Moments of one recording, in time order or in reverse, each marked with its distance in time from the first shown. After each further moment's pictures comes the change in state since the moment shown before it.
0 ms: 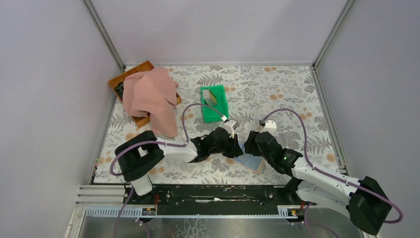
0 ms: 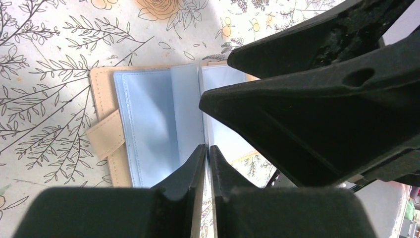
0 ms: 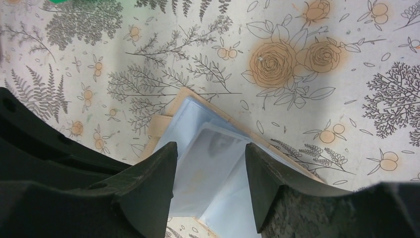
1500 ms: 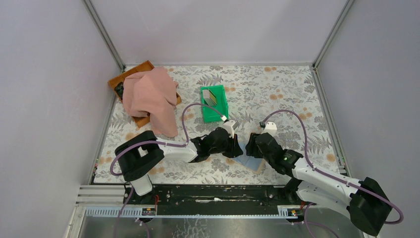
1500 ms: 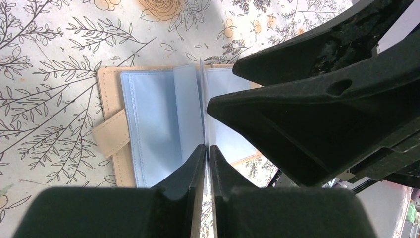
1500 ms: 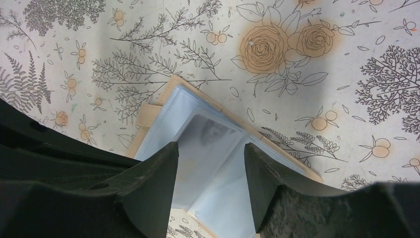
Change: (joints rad) left arm 0.000 0.000 0.000 0.000 -0.019 -0.001; right arm 0.000 -0.013 -0.016 -0.055 -0.008 0.003
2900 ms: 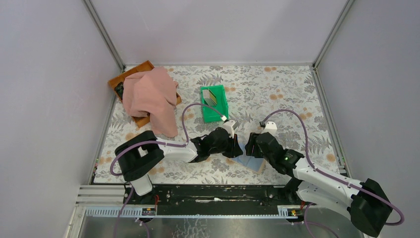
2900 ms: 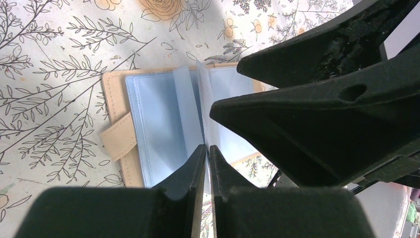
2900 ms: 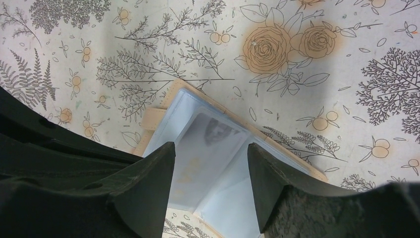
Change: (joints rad) left arm 0.000 0.000 0.000 -0.002 0.000 0.000; right arm -0.005 -0.017 0.010 -0.011 -0.015 -0.011
